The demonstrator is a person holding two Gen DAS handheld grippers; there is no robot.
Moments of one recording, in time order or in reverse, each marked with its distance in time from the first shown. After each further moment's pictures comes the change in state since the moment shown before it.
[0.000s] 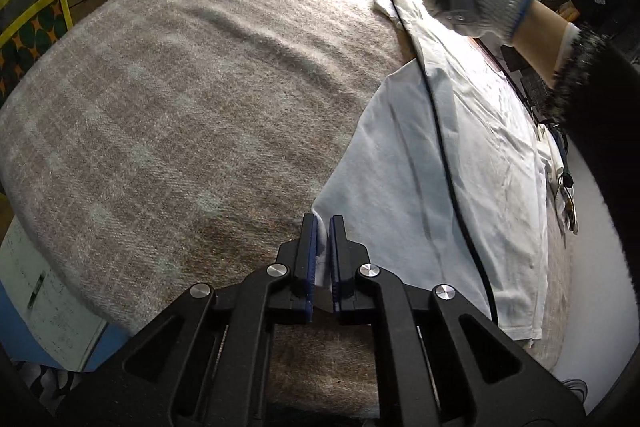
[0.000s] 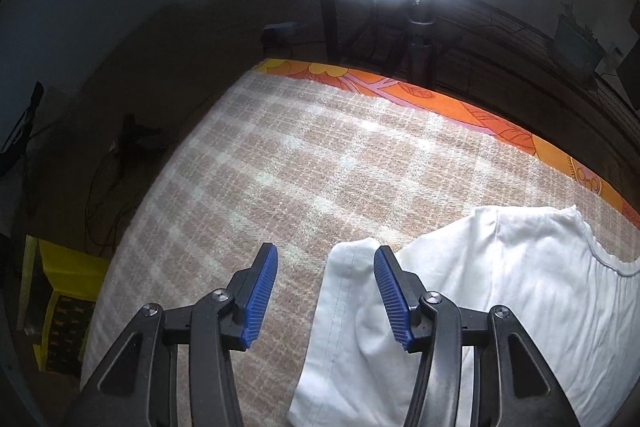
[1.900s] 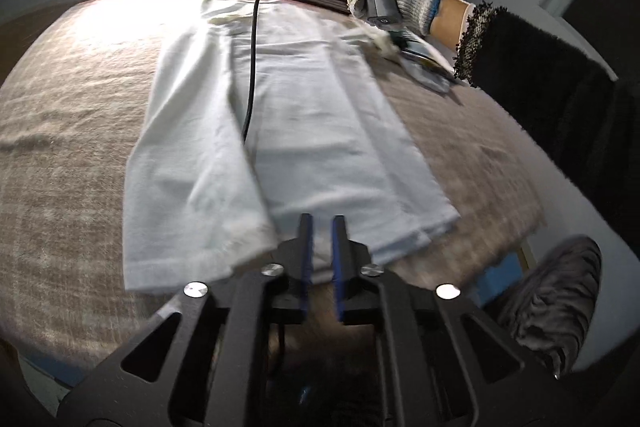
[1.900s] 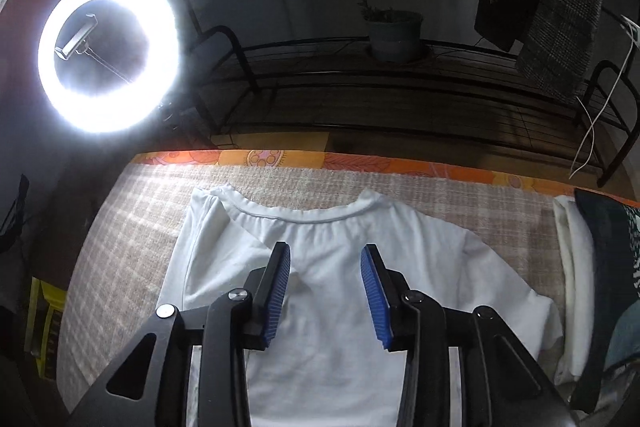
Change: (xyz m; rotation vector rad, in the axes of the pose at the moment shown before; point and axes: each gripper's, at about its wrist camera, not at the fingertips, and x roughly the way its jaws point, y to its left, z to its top) left arm -0.037 -0.175 -0.093 0.624 0.067 -0.322; right arm -0.181 -0.301 -0.118 0.254 -0.233 -0.045
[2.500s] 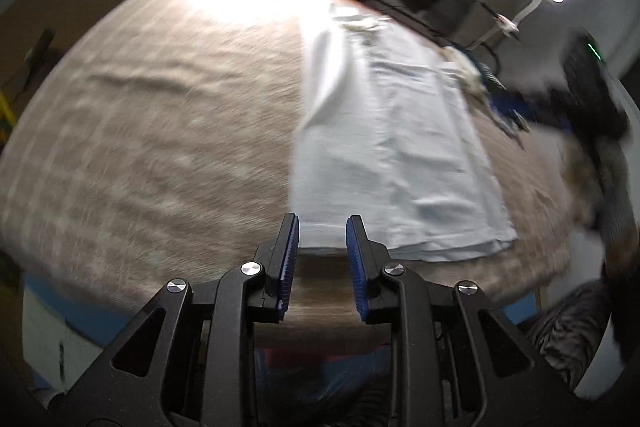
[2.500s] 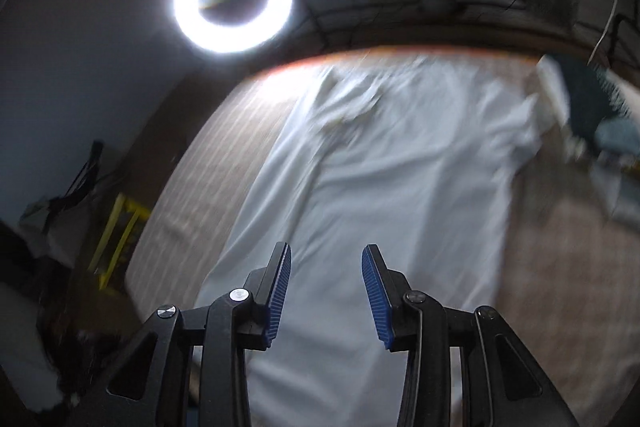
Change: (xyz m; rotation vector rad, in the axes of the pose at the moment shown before) left arm -0.049 0.100 -0.023 -0.276 -0.029 0.198; right arm -0.146 0.031 -0.206 -0.033 0.112 0.279
